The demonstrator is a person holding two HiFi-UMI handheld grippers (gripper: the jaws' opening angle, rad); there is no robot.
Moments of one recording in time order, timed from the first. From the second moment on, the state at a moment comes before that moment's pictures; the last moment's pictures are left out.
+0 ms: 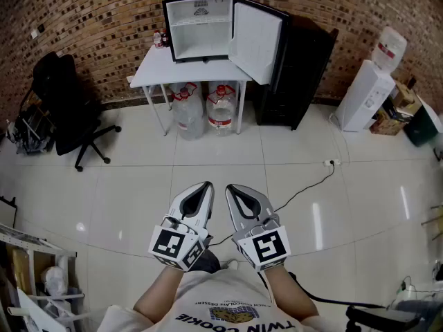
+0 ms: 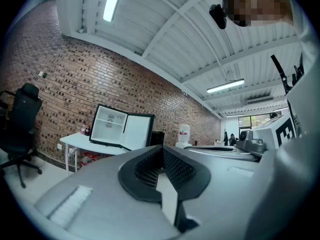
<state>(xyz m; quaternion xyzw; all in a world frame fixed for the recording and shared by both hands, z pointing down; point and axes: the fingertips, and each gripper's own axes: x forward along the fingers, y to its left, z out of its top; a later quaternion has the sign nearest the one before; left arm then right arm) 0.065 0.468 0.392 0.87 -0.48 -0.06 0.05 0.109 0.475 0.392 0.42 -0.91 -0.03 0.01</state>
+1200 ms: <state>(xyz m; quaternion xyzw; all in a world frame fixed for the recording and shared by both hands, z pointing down) 0.014 0.276 0.417 0.87 -0.49 -0.05 0.08 0.056 0.283 0.419 0.41 -0.91 -0.01 0.04</state>
